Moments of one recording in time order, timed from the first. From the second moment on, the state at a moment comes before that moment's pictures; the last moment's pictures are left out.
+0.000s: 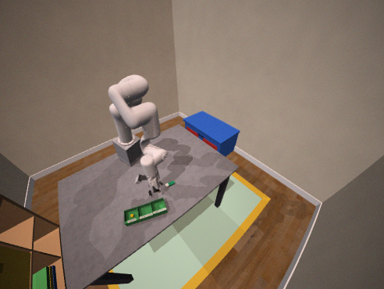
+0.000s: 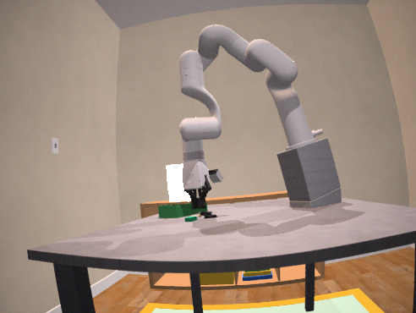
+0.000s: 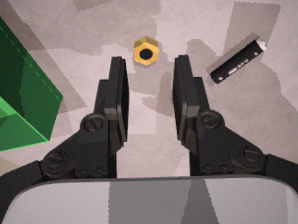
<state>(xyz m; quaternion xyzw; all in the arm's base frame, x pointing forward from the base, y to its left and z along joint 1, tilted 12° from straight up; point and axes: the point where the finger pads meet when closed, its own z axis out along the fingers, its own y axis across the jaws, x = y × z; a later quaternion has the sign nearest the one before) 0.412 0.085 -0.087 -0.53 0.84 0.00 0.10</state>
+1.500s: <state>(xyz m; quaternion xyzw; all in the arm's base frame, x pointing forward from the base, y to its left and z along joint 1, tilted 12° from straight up) 0.419 0.088 -0.115 -0.53 0.84 0.00 0.11</state>
